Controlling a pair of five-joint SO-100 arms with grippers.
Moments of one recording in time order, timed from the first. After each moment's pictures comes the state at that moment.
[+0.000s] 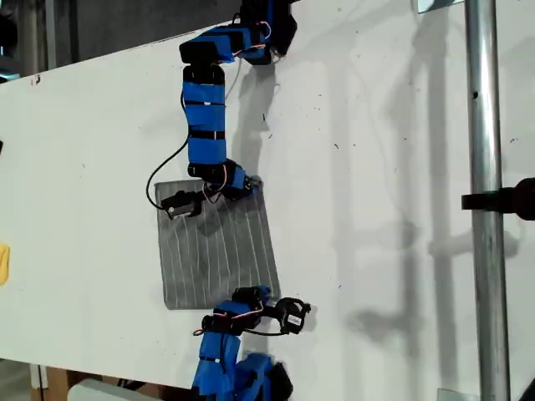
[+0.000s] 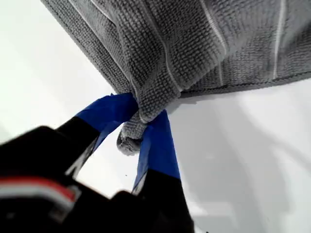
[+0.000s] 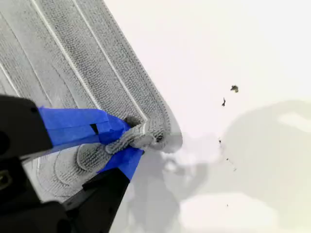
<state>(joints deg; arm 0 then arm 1) -6.8 103.9 133.6 56.0 -92.7 8.2 57.5 68.8 75.0 51.8</state>
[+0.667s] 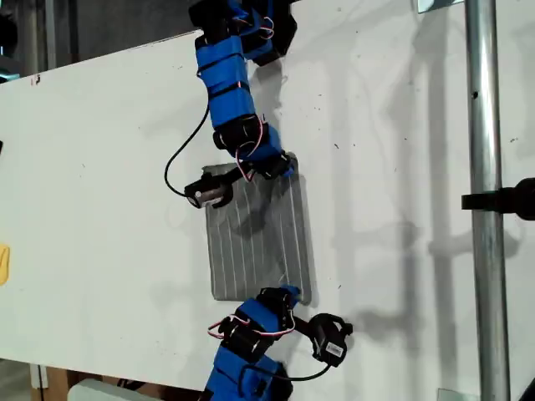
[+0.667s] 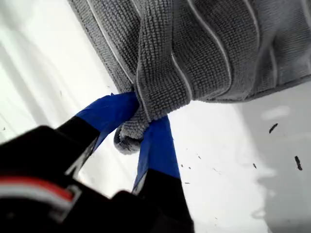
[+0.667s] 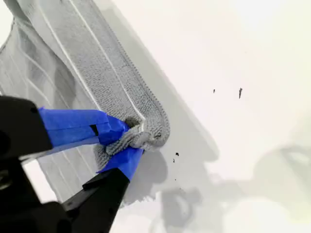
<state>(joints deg) 17.2 94.8 87.3 86.3 -109.2 -12.4 78.0 70.0 85.9 63.0</state>
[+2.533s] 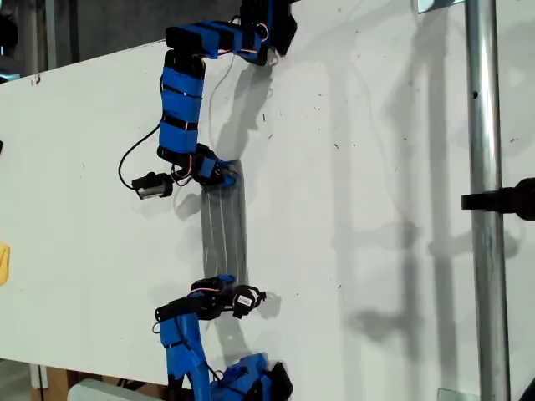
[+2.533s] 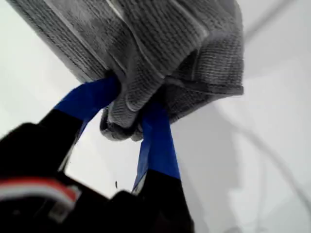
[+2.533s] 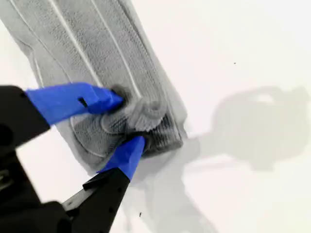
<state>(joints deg) -29.0 91.4 107.6 78.3 -73.4 23.4 63.5 78.3 74.5 42.5</state>
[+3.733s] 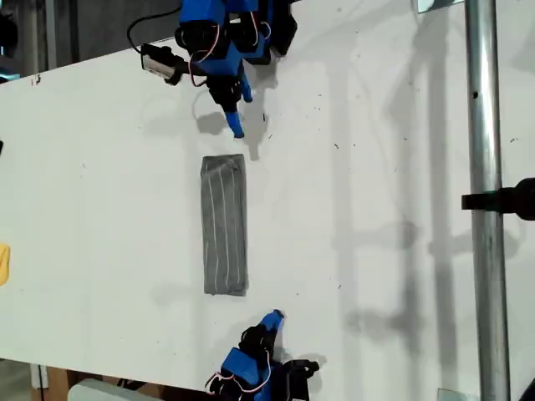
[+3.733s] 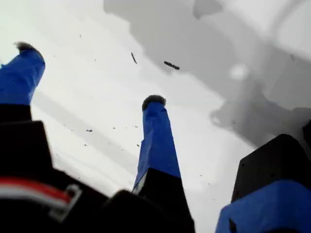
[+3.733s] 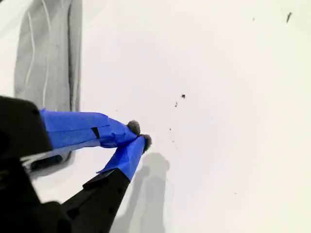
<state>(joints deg) 7.5 197.9 176.7 74.4 -103.4 12.3 147.5 142.7 81.5 87.1</state>
